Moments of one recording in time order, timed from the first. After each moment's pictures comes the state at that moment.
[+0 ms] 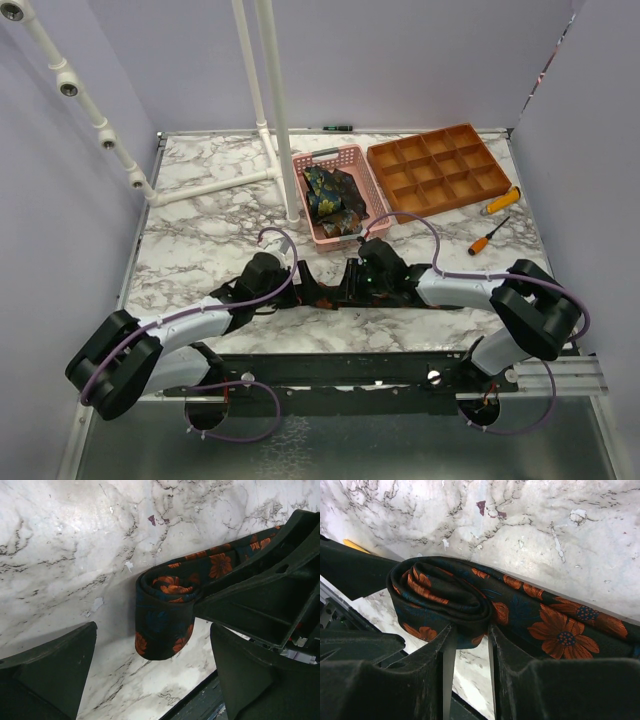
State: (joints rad) left arm -0.69 1.15 0.32 0.19 0.17 -0.81; right arm 0.84 1.53 0.65 0.07 -0.14 0.84
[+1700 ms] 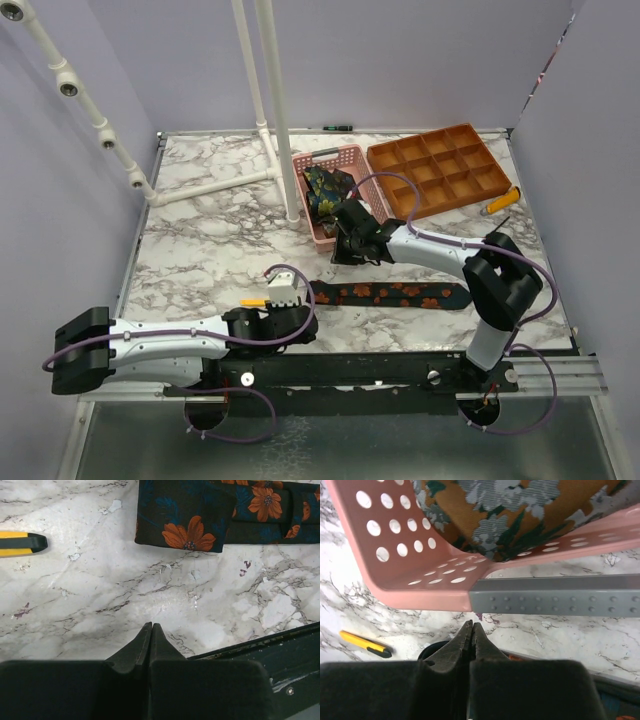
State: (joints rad) left arm -1.32 1.01 0.48 -0.44 -0.53 -1.20; right arm 0.80 1.77 1.15 -0.33 0.07 0.79
